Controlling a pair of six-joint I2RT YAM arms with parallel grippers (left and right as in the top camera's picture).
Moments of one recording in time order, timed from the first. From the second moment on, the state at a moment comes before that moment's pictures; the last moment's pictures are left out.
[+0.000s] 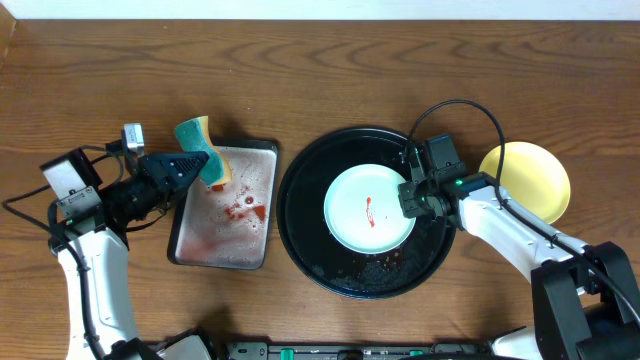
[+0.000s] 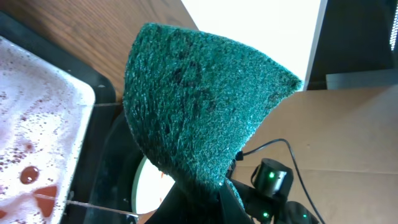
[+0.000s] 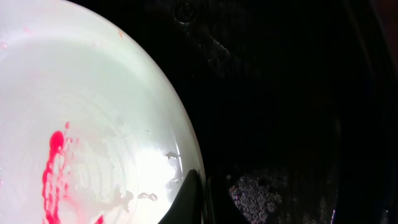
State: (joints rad) left arm 0.50 1.28 0.81 -0.45 1.19 -0.47; right arm 0.36 1.63 0.84 -0.40 -0.06 0.13
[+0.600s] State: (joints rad) left arm -0.02 1.28 0.81 -0.65 0.28 -0.30; right arm 0.36 1.63 0.83 -0.41 -0.16 0.14
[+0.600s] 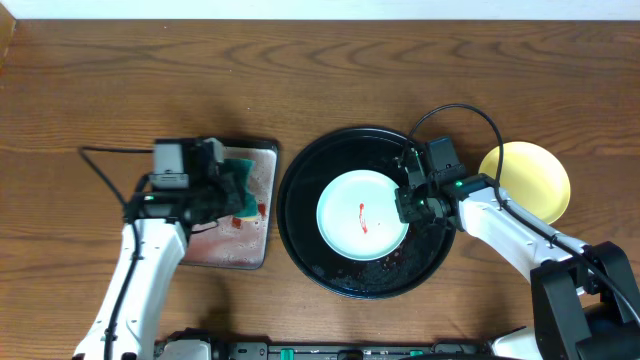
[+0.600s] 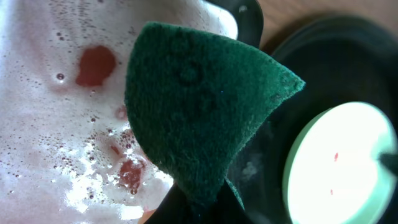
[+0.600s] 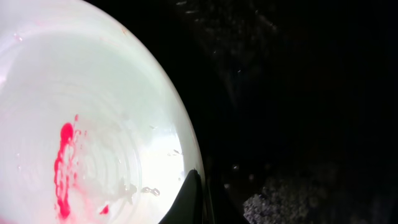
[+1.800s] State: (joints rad) left arm -0.66 1.77 0.98 -0.45 0.29 -0.68; right arm 0.36 1.63 0.81 -0.44 -0.20 0.16
